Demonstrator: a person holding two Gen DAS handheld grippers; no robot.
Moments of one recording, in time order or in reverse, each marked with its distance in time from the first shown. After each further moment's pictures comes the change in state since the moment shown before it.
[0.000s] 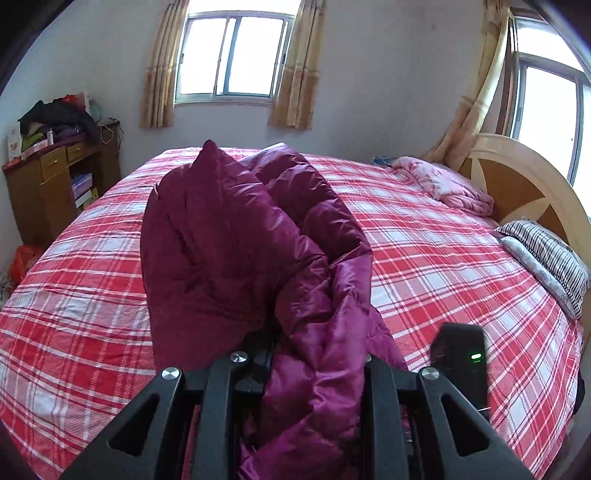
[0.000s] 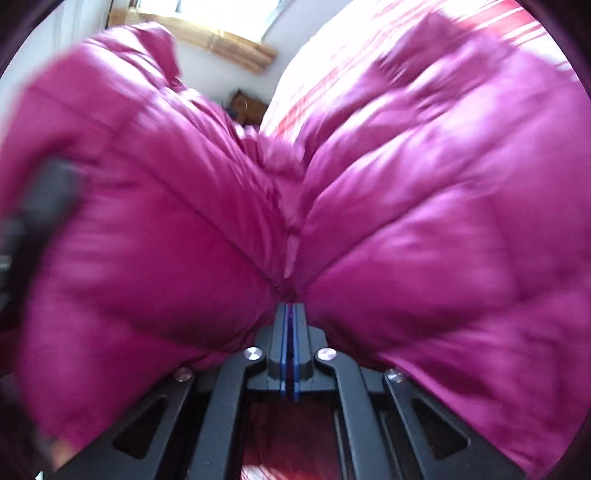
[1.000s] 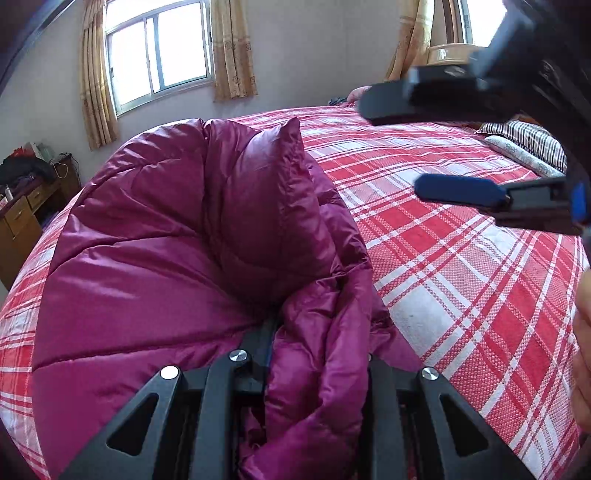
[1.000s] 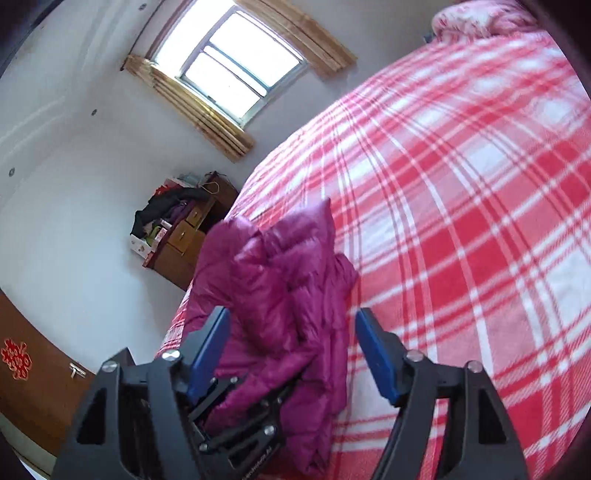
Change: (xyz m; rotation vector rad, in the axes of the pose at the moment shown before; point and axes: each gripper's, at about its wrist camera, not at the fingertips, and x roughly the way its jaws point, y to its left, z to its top) left arm 0.086 -0.085 -0.073 0.269 0.110 -0.002; right arm -0.161 -0.024 0.045 -0.153 -0.325 -0.190
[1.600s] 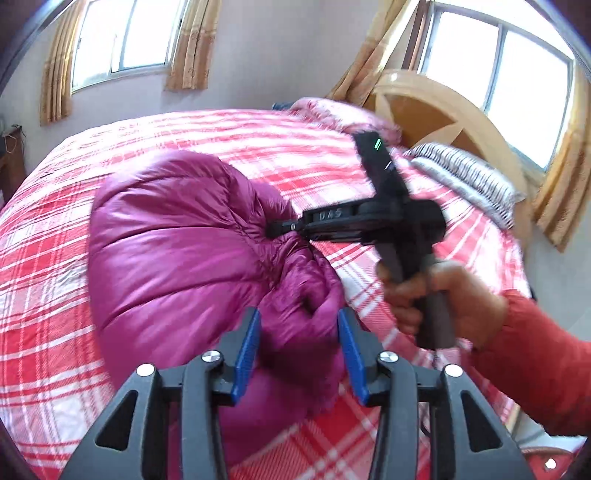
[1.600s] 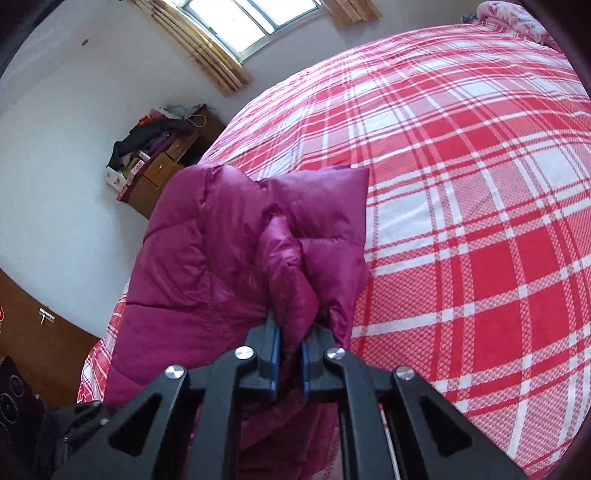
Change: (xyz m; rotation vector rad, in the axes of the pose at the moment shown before) left arm -0.116 0.074 -0.009 -0.060 -0.005 -0.365; right arm 0.093 -0.023 0.008 -0.088 0.259 -0.090
